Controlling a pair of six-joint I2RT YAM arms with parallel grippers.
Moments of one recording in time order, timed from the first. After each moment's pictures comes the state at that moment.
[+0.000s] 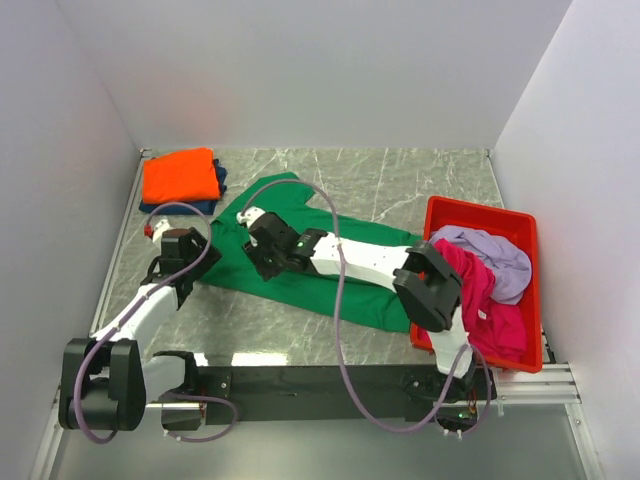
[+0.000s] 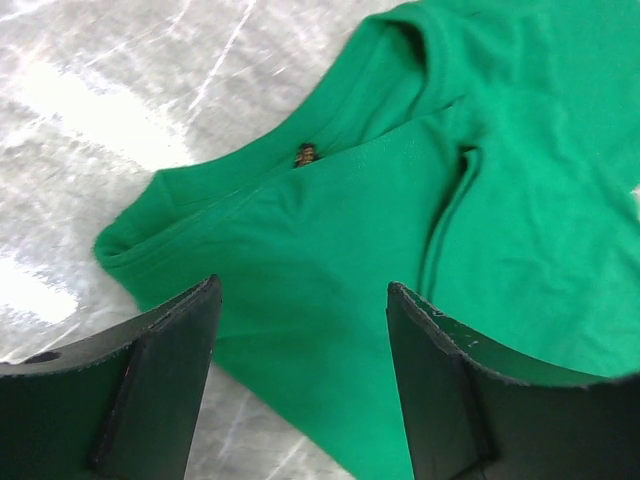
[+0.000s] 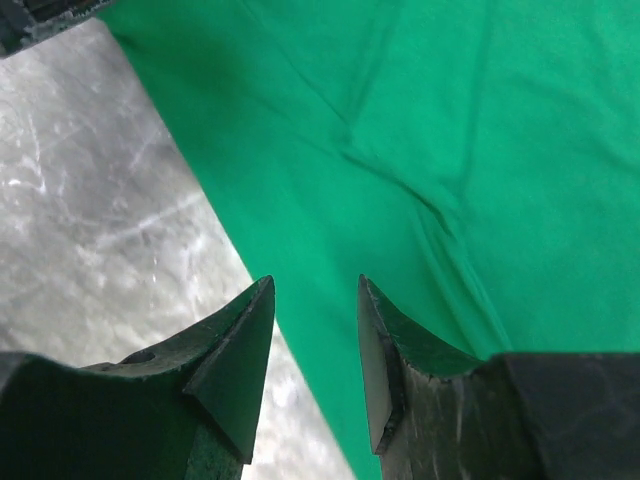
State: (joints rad) left arm -0.04 1.13 0.47 -0.05 -0.15 -0.75; right arm 1.02 1.99 1.55 -0.39 0.08 0.24
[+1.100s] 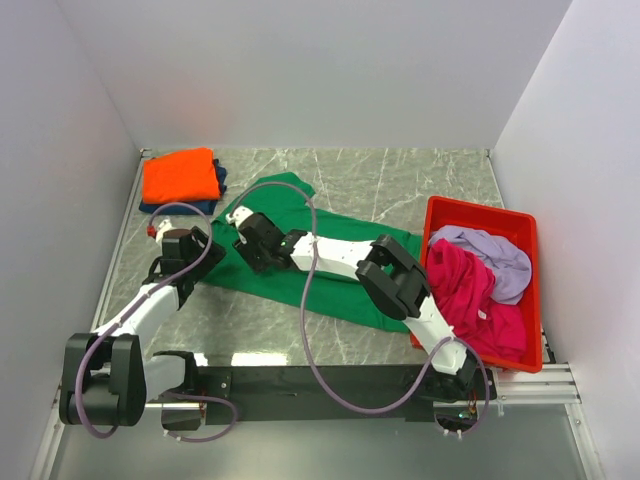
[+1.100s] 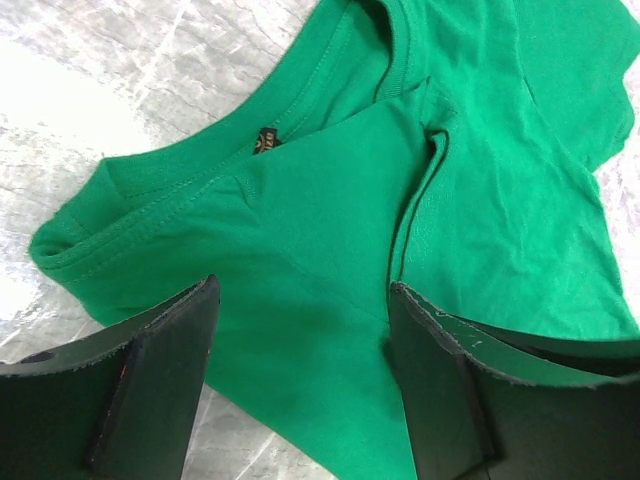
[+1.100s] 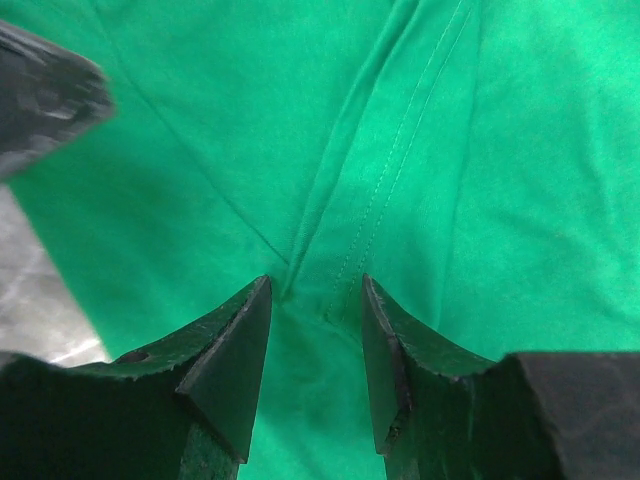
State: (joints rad) left arm -0.04 1.15 0.46 0.02 -0.07 -0.79; right arm 1.00 2.26 1.72 -0.24 0.12 0.12
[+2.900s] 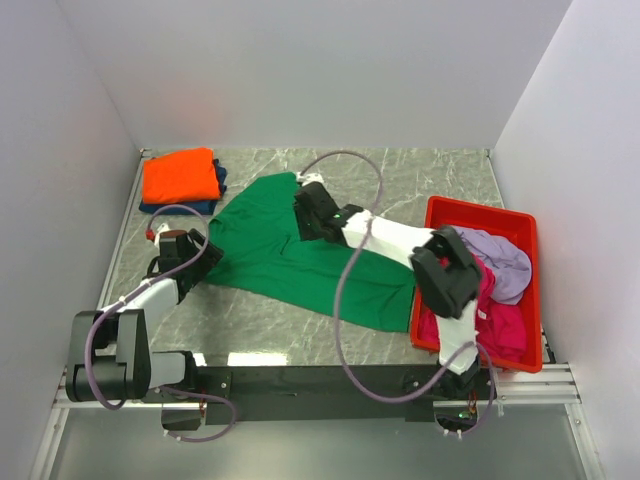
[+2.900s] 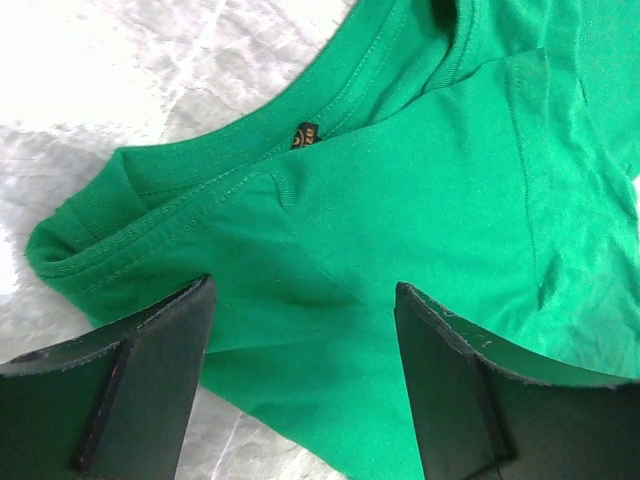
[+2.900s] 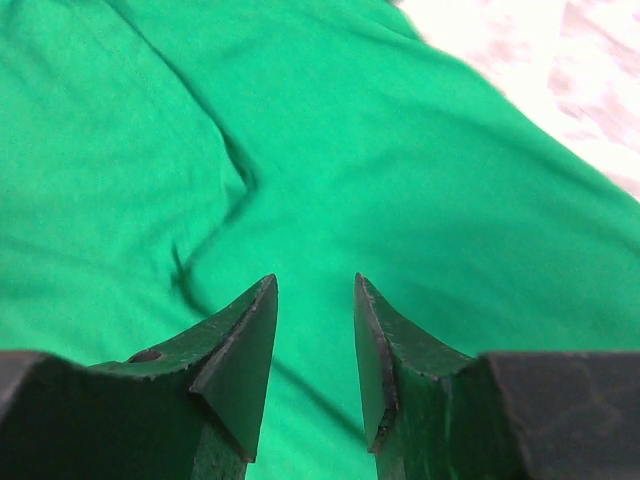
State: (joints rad) left arm 0.04 1.27 0.45 0.10 0.01 -0.79; right arm 0.77 1.99 1.48 -0.28 0.24 0.35
